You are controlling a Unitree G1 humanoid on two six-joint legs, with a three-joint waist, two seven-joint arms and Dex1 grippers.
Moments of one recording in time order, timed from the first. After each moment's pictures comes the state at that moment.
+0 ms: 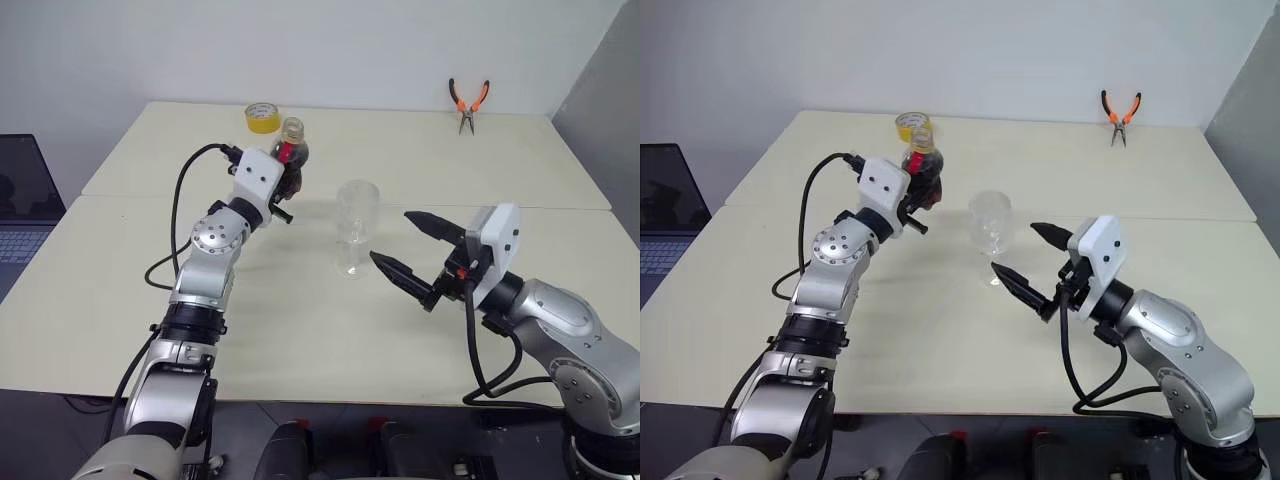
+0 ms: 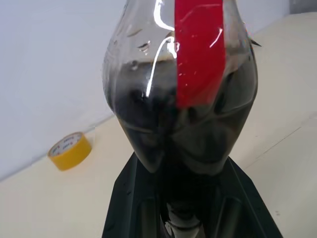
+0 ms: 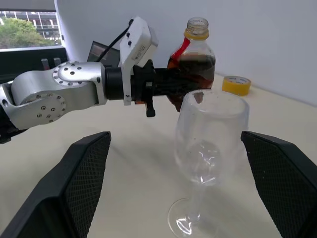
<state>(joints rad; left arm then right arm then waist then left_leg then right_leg) -0.76 0.39 -0.07 0.41 0.04 -0.04 -0.43 -0.27 -0.50 0.00 -0.74 0.61 0.66 0.41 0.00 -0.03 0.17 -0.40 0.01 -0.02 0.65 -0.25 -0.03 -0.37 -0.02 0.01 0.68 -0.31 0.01</state>
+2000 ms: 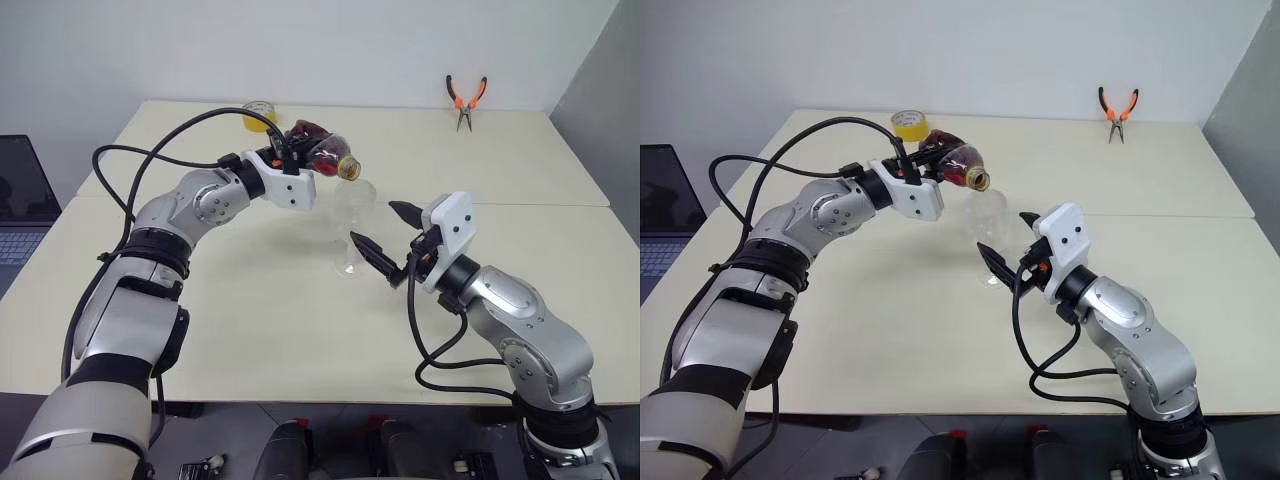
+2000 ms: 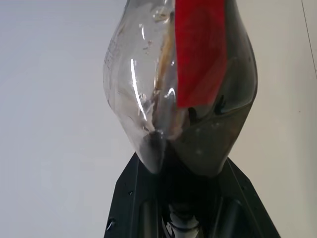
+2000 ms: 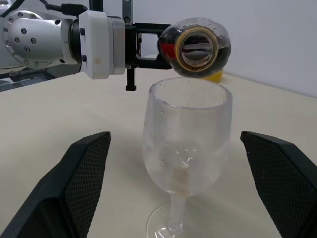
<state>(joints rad) -1.15 0.60 -0.35 1.00 0.64 -0.88 -0.14 -0.35 -0.34 0.11 -0.63 0.42 0.71 0.31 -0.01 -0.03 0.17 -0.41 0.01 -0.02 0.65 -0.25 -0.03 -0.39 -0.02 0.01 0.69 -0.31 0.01</state>
